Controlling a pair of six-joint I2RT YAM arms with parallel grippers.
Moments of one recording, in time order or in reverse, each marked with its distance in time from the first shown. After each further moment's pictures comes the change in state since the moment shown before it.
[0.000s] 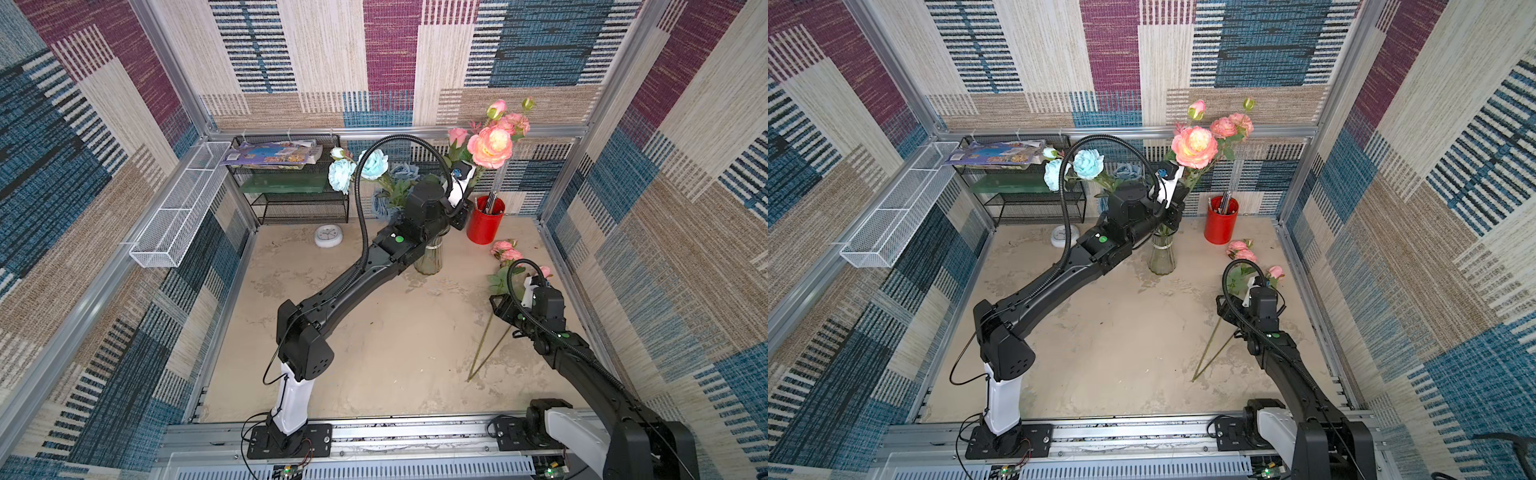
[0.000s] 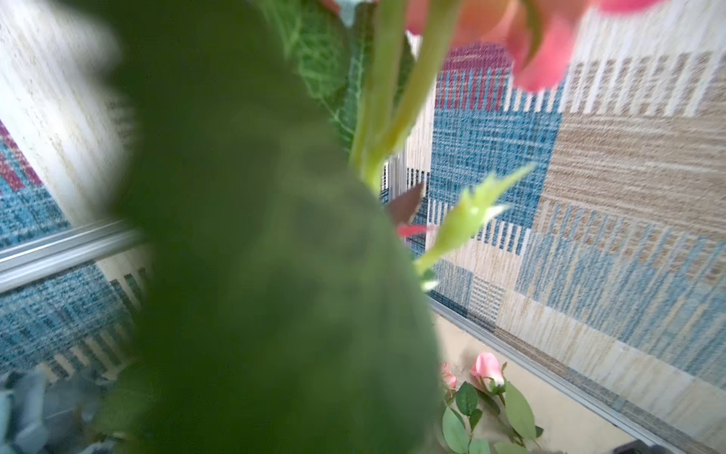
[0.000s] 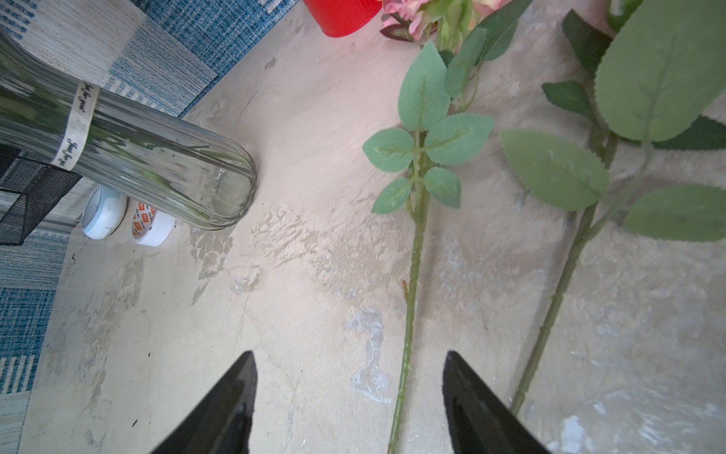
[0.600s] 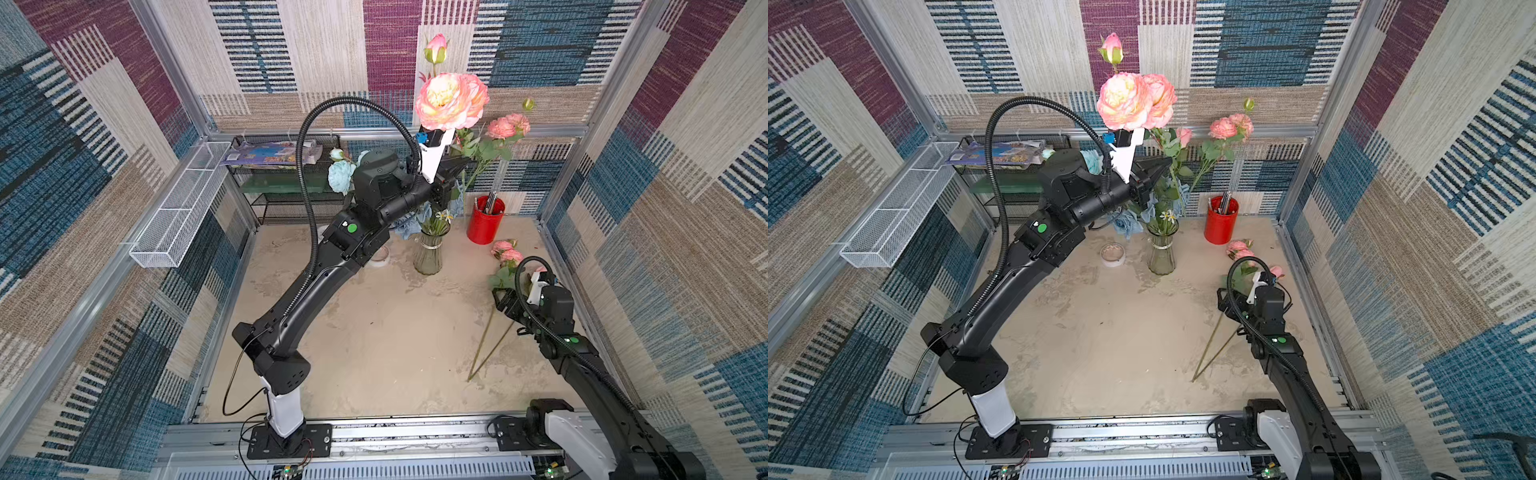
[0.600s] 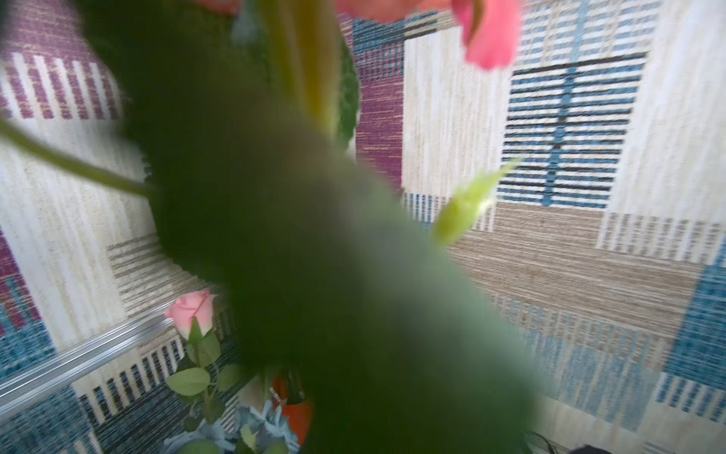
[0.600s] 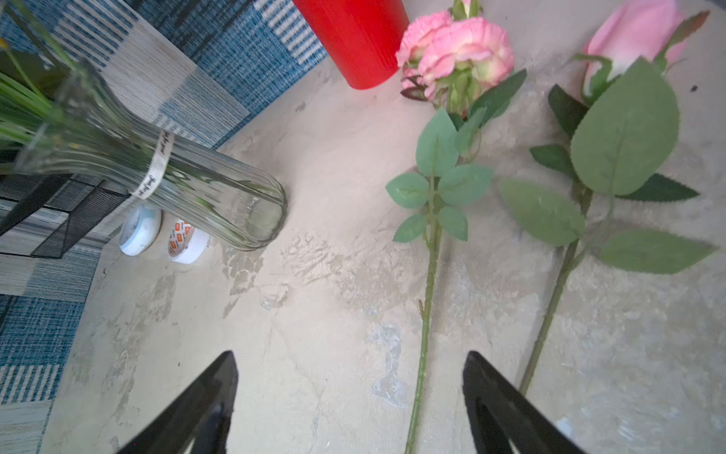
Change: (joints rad) left arm 0.053 -0.184 0.110 -0.116 0.308 -0.065; right arm -0.006 -0.126 0.055 -0.076 0.011 0.000
